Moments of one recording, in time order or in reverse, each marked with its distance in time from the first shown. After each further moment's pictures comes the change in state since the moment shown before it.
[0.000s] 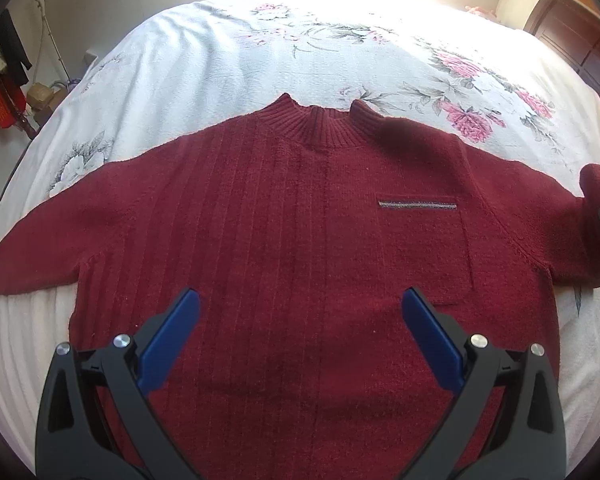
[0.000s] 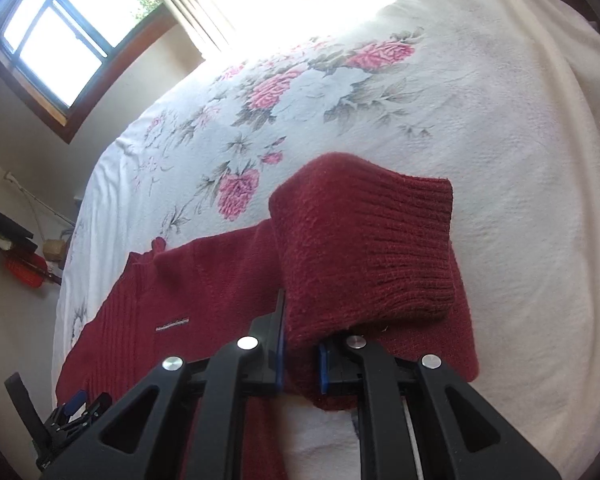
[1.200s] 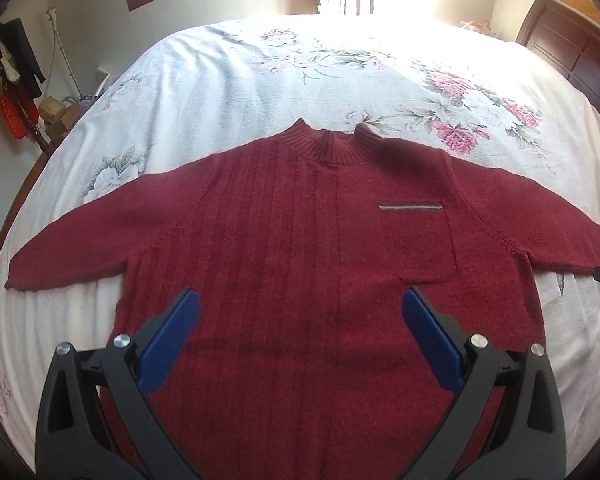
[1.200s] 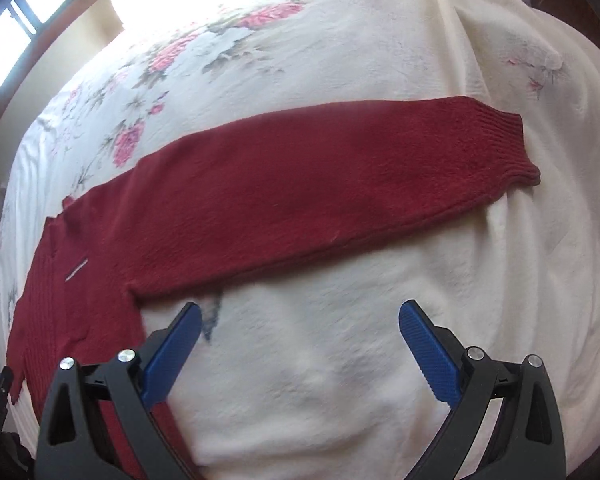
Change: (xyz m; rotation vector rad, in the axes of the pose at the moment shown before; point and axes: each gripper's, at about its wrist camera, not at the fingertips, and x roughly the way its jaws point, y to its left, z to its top) left arm -0.054 -0.012 -0.007 0.048 -0.084 0.028; right arm -0.043 -0.091 -0.028 0.092 0.144 -0.370
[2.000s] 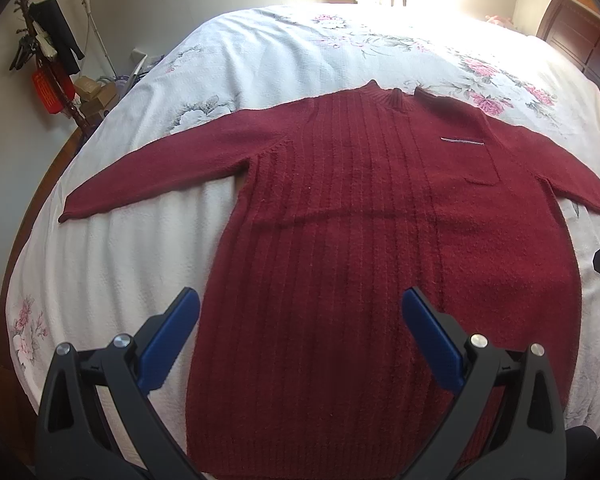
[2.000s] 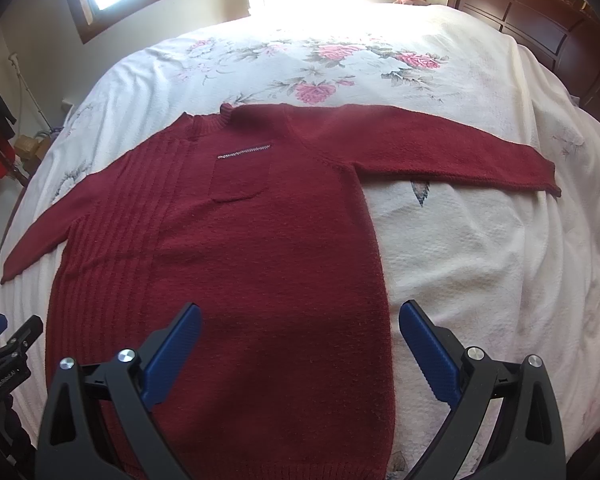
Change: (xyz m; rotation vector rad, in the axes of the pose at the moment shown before) left arm -0.083 0.117 -0.126 -0.061 0.042 0.089; right arm -0.102 0.178 -0.208 -0.357 -0.177 0.053
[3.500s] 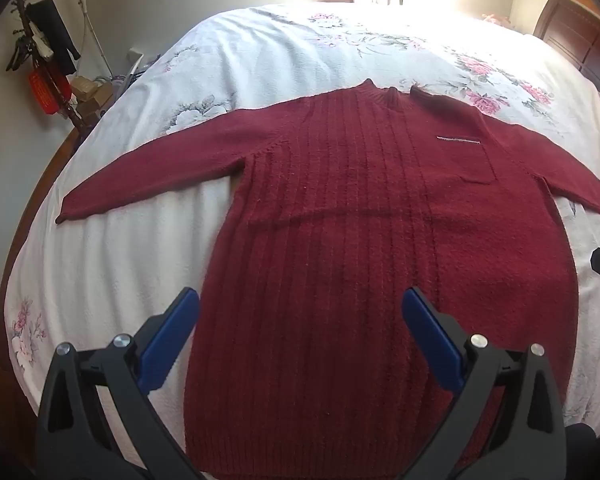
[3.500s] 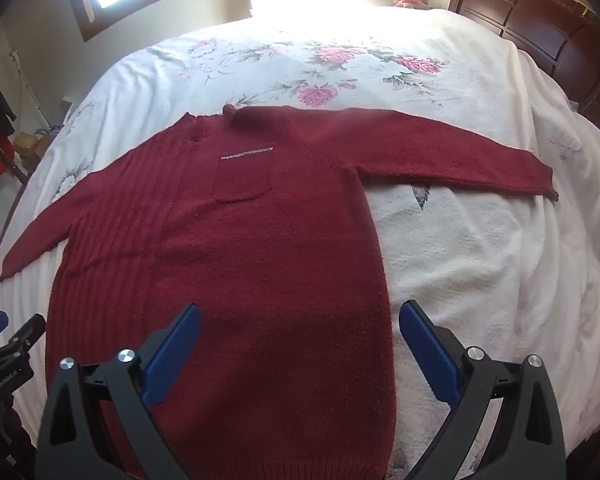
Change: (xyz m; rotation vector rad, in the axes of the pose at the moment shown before) left arm -0.001 -0.002 0.001 0.007 0.007 -0.010; right arm -0.004 0.004 0.000 0.012 -0.006 0.034
